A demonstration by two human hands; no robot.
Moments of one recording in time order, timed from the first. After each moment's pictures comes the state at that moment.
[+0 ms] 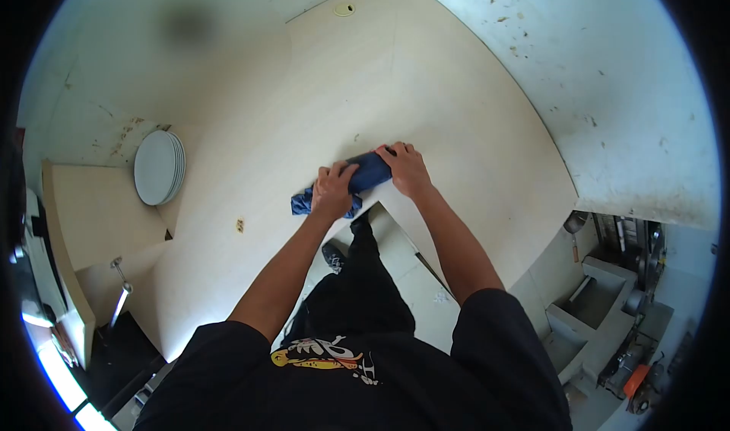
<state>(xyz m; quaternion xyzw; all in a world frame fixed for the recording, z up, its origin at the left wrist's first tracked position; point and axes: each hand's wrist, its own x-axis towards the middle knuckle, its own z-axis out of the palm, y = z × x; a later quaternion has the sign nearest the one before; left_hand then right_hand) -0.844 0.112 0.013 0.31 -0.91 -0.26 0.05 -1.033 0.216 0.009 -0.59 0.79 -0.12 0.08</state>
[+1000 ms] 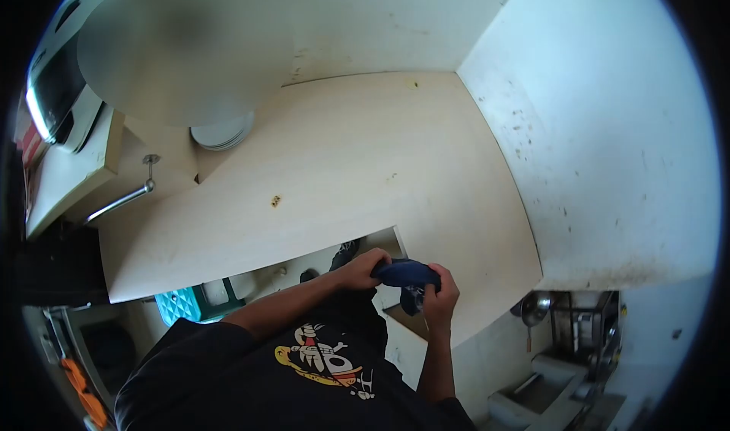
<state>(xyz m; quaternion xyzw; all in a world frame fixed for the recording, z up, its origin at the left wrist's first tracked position) -0.724 0.237 0.059 0.08 -0.78 -0.60 0.17 -0.857 0.391 0.197 -0.39 0.80 -0.45 0.12</state>
